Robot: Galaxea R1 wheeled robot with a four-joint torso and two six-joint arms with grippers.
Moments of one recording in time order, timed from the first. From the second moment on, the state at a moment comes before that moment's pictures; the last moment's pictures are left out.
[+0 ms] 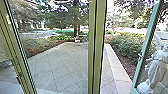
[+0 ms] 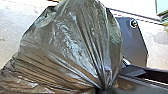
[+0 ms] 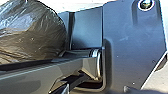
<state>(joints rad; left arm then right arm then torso) 1.48 3.06 -2.73 -0.47 0.04 0.53 -1.56 3.07 -2.68 -0.24 -0.02 0.23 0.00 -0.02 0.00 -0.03</state>
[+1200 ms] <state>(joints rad) 1.48 3.06 -2.73 -0.47 0.04 0.53 -1.57 3.07 -2.68 -0.24 -0.02 0.22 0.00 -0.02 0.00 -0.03</state>
